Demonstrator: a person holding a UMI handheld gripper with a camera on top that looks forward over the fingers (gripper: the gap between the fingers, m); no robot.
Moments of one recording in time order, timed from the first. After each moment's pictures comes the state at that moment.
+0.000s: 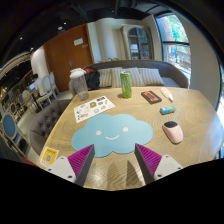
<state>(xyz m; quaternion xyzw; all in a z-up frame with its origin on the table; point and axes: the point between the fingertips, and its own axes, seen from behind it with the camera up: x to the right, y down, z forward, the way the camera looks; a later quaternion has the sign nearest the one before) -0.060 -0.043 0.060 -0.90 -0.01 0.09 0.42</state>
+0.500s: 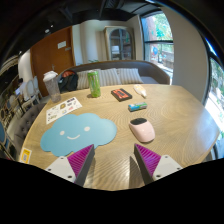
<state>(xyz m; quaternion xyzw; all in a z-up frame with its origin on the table) 0.057 -0.032 0.027 -0.90 0.05 0.02 0.43</state>
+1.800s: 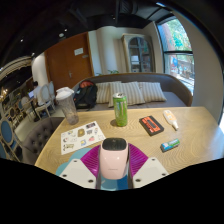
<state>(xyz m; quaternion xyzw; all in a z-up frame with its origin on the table) -0.022 0.112 0.091 -0.87 -0.01 0.09 0.48</state>
